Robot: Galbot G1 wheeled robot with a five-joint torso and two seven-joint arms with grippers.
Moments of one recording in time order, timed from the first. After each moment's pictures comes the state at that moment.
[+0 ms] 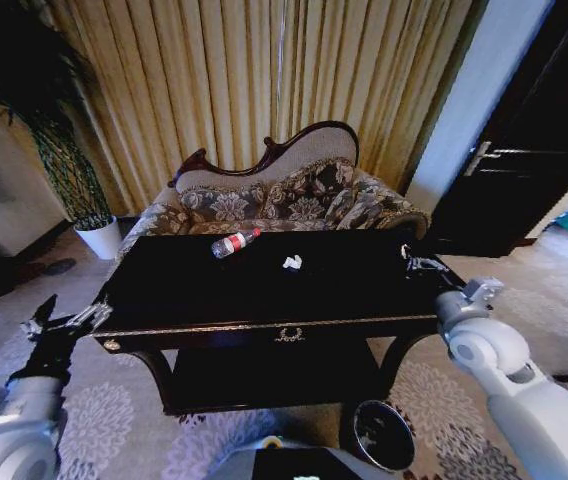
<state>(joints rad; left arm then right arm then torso) 1.86 -1.30 -1.15 -2.50 -0.73 0.19 -0.11 -1.41 0.83 0.78 2.17 0.87 -0.29 0.31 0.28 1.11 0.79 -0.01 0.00</state>
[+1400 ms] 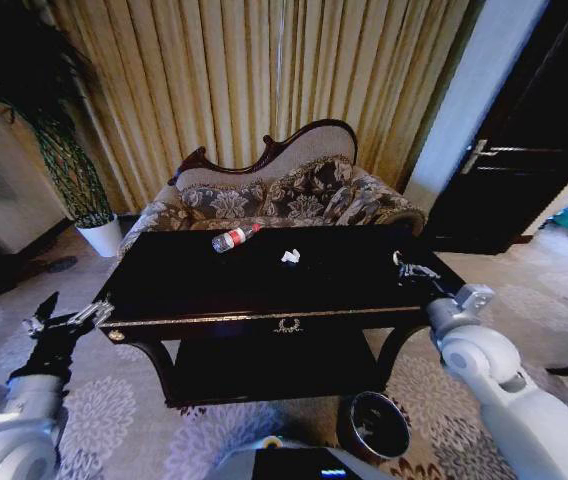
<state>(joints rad) 1.85 -1.29 -1.15 -2.50 -0.73 0.20 -0.09 -1.42 0.86 0.73 2.19 0.86 -0.29 0.32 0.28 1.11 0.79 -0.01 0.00</state>
